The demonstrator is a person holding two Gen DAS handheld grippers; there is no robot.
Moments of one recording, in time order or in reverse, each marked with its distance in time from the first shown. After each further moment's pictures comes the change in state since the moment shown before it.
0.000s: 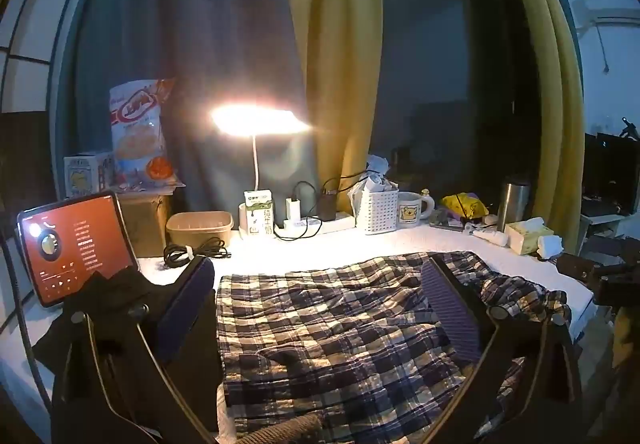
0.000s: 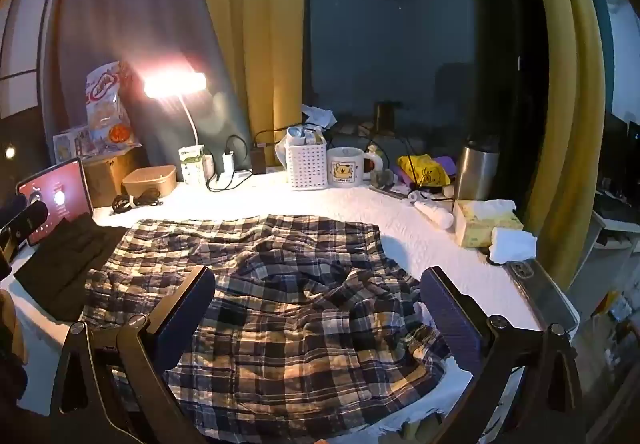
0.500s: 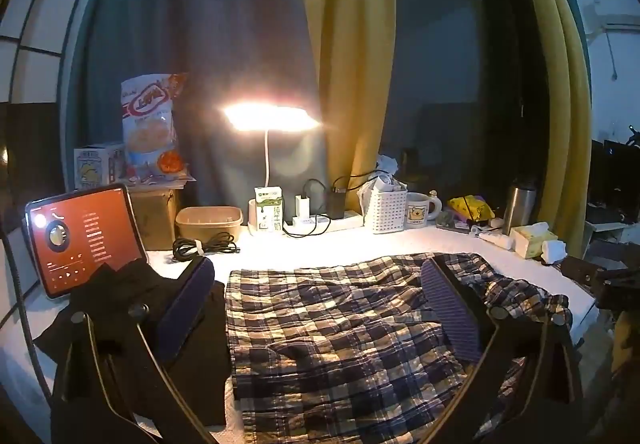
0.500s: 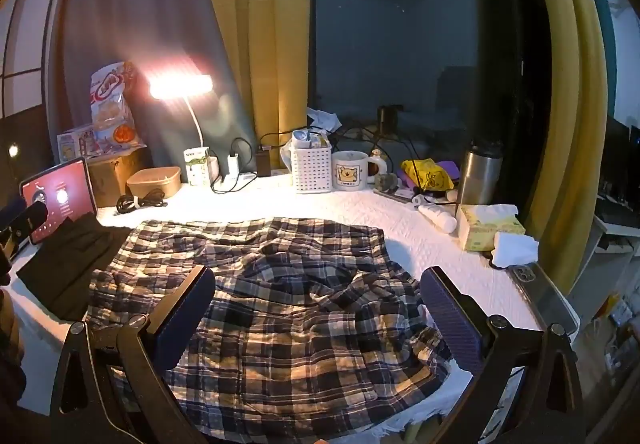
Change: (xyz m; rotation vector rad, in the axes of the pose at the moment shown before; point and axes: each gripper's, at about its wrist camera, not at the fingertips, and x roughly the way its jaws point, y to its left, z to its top) left arm -0.005 0.010 0.001 -0.054 0.026 0.014; right arm -0.006 0.007 0.007 -0.005 0.000 0.000
